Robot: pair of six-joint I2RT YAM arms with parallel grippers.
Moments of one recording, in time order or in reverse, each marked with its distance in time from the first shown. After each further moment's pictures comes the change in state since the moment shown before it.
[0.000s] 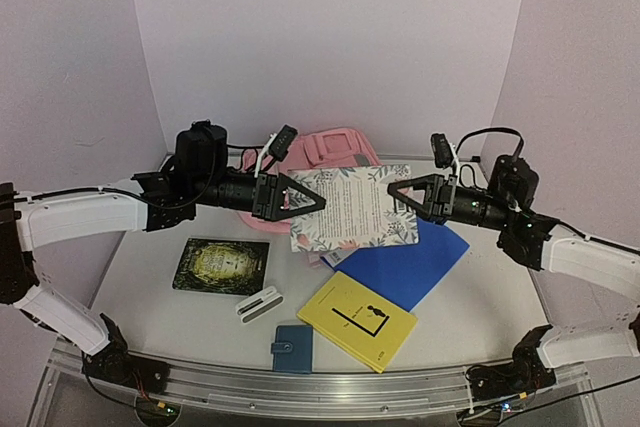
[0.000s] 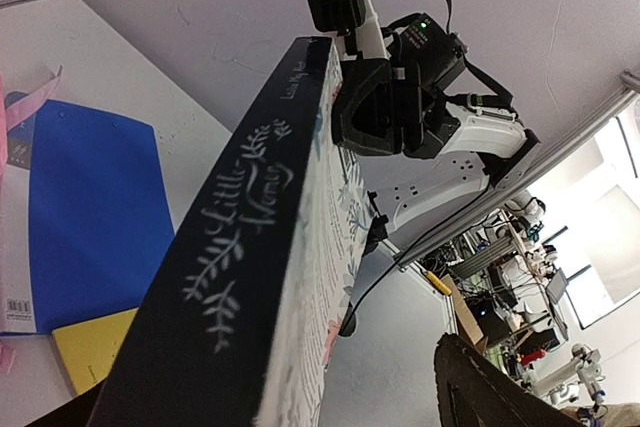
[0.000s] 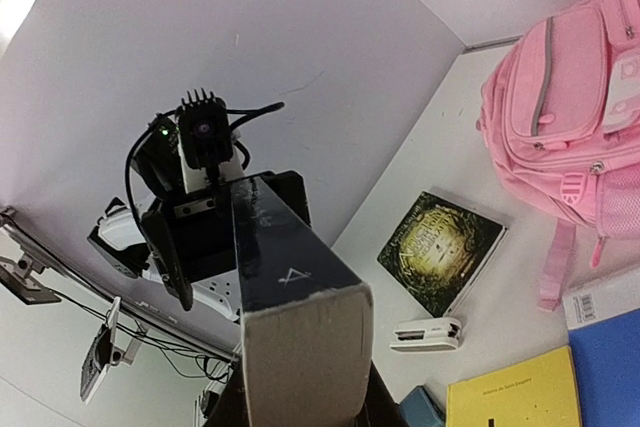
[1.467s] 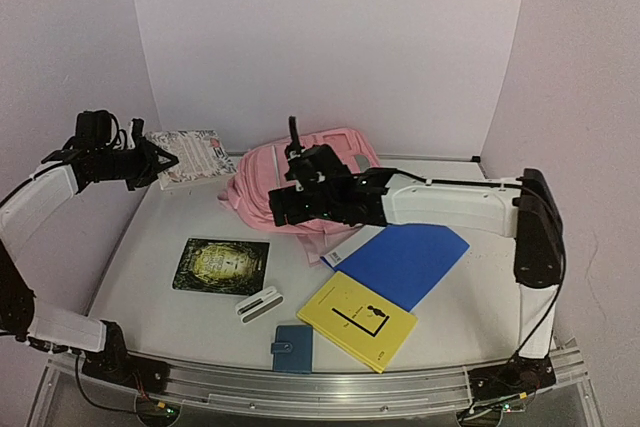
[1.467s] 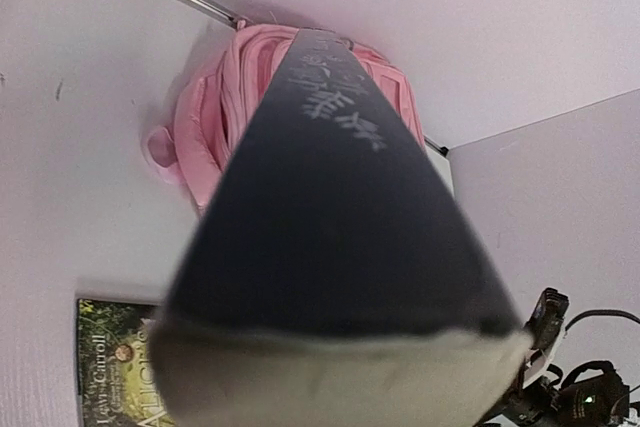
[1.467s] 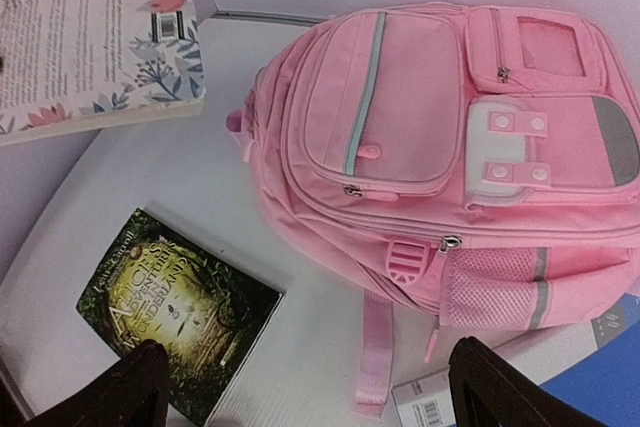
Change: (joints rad) left arm 0.827 -0.178 0.028 -0.607 -0.153 0.013; right arm 0.444 0.888 0.975 -0.712 1.029 -0.495
